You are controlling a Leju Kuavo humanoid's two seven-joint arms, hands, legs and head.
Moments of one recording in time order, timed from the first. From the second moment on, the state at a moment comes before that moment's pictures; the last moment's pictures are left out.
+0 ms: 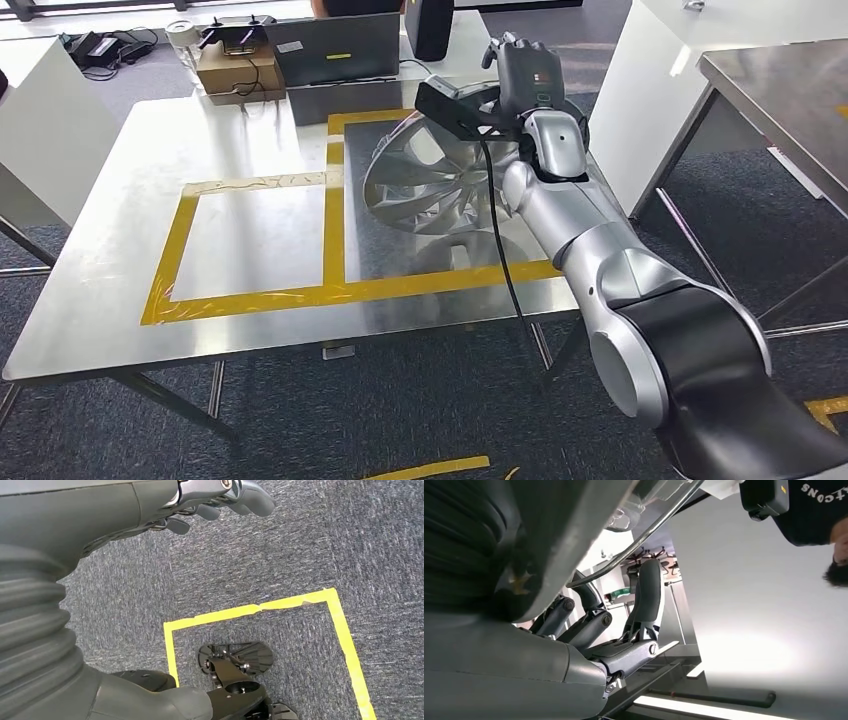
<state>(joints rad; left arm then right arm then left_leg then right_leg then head) -0.10 -0.27 0.89 -0.18 -1.11 0.38 -0.20 -1.17 0.12 0.36 -0.31 1.32 -0.31 0.02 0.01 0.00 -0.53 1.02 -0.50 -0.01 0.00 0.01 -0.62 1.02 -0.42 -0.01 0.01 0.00</state>
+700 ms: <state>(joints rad) -0.11 -0.27 0.88 -0.18 -1.12 0.38 -0.20 -1.15 0.12 0.36 -0.31 1.33 -0.29 -0.01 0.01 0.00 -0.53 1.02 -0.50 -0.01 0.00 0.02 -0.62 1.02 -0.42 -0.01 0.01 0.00</state>
